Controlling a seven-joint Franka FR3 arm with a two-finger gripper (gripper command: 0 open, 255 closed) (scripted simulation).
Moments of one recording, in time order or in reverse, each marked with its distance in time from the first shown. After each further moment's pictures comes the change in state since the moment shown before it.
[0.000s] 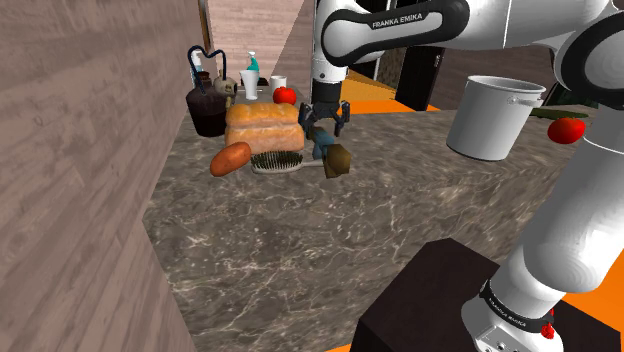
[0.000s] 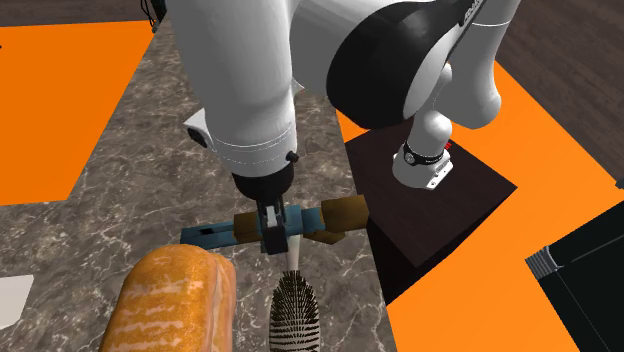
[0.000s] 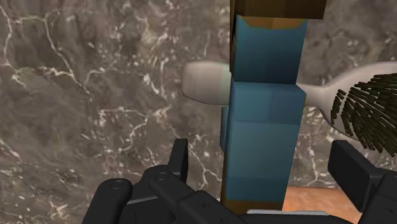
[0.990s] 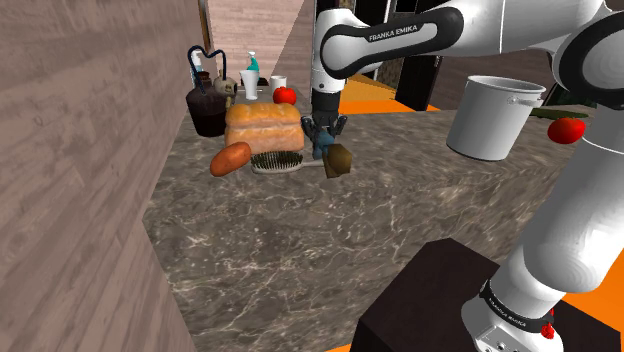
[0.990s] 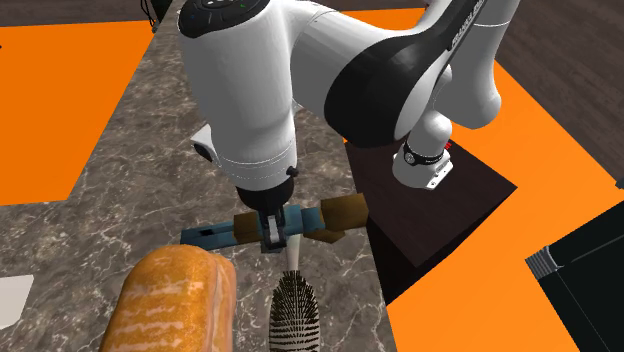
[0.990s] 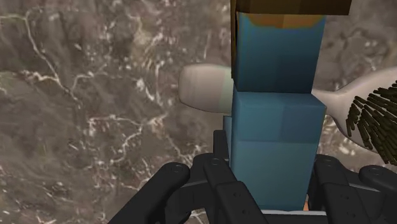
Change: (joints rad) arm -0.001 0.006 -0.001 -0.054 -0.002 0.061 0.001
